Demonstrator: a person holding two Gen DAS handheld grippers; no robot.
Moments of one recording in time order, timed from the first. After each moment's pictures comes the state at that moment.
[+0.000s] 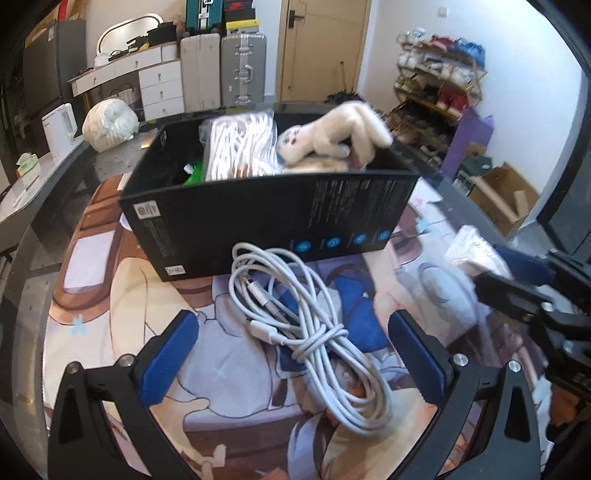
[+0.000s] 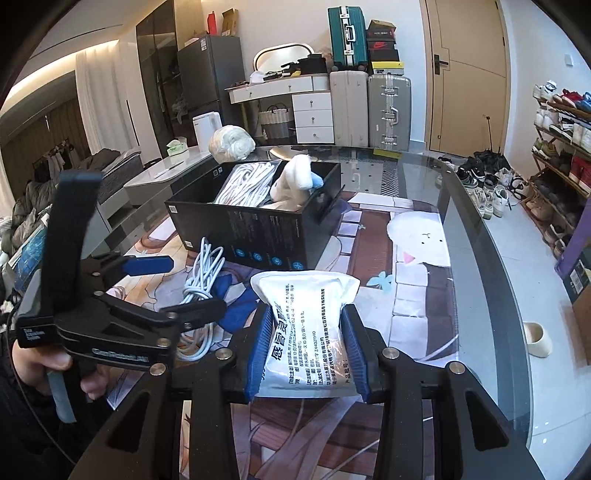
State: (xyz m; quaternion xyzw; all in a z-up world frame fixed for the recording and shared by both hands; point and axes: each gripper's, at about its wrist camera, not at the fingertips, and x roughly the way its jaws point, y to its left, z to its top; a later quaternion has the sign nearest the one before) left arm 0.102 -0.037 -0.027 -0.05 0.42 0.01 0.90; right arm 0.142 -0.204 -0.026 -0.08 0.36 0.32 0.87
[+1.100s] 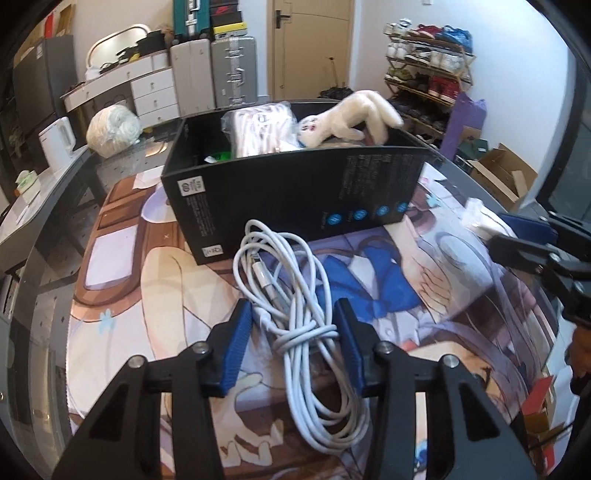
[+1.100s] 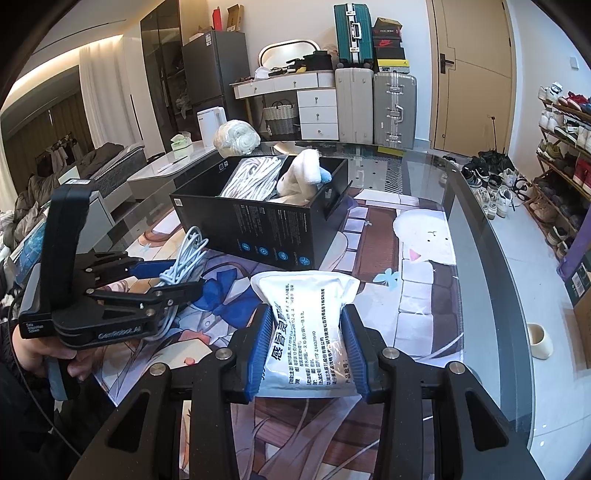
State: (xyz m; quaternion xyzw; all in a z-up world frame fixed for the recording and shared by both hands) left arm 0.078 -0.015 -0.030 -0.01 0.42 -0.02 0.91; right arm 0.137 -0.199 -0.028 -0.09 0.36 0.33 0.87
